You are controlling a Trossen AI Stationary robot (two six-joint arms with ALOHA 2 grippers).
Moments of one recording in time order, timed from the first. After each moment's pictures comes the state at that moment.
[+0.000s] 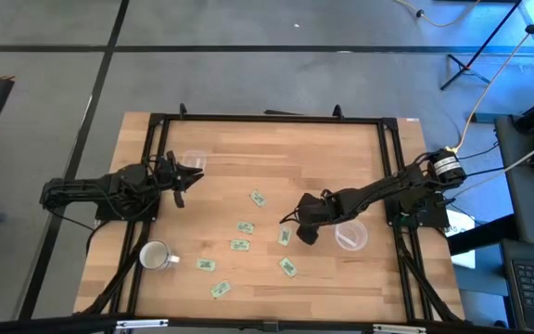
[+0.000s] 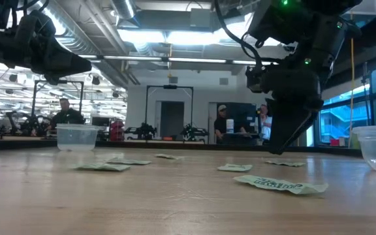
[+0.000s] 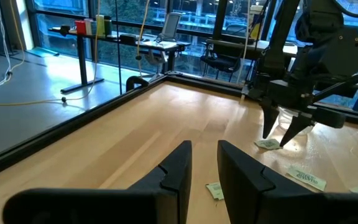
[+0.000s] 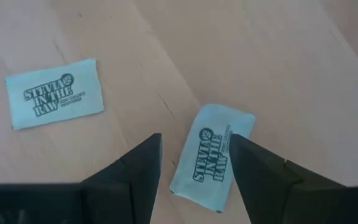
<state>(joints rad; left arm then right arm) 0.06 0.00 0.07 -0.14 -0.29 -0.17 0.23 1.68 0.88 -0.43 0.21 0.79</state>
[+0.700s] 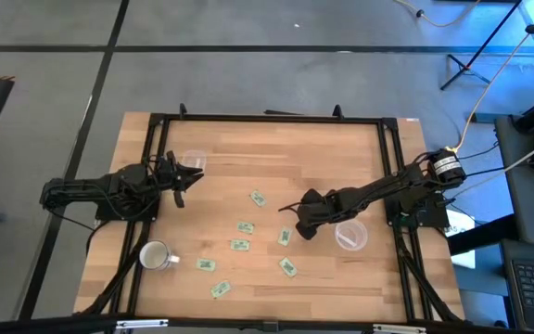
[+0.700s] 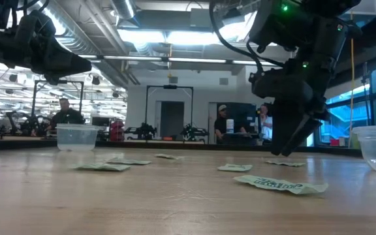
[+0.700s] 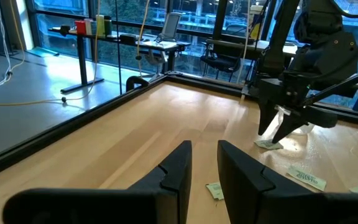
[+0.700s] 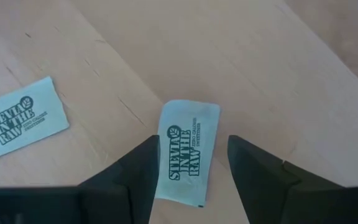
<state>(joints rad) 0.06 0.00 0.07 -0.14 -0.29 -0.17 0.22 1.68 0.88 -0.48 0.24 0.94</state>
